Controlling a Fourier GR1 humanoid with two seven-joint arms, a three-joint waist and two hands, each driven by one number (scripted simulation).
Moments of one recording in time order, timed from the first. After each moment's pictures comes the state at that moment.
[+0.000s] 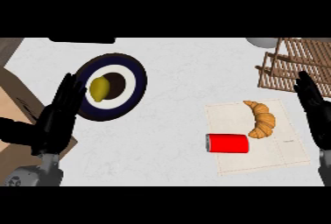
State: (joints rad) left arm -0.11 0.29 -0.12 -1.65 0.39 0.25 0.11; right arm -0.11 -0.50 0.05 -1.52 -0.17 -0.17 0.05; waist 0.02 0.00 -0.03
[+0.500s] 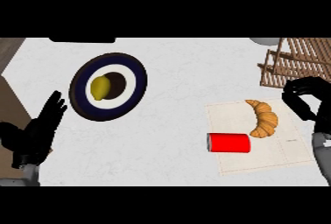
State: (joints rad) left arm -0.02 0.43 -0.10 -1.51 0.29 0.19 0.09; right arm -0.23 -0.47 0.01 -1.36 0.13 -0.55 0.12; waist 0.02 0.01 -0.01
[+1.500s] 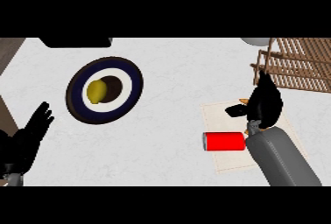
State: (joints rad) left arm 0.04 0.48 -0.04 -1.42 0.29 0.11 0.06; right arm -0.43 -0.24 0.26 -1.23 0.97 -0.41 0.97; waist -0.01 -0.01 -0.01
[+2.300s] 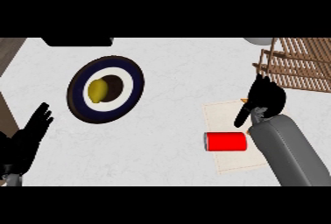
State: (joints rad) left arm 0.04 0.47 -0.02 -1.40 0.28 0.08 0.04; right arm -0.52 -0.28 0.25 -1.28 0.88 0.22 1.10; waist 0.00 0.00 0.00
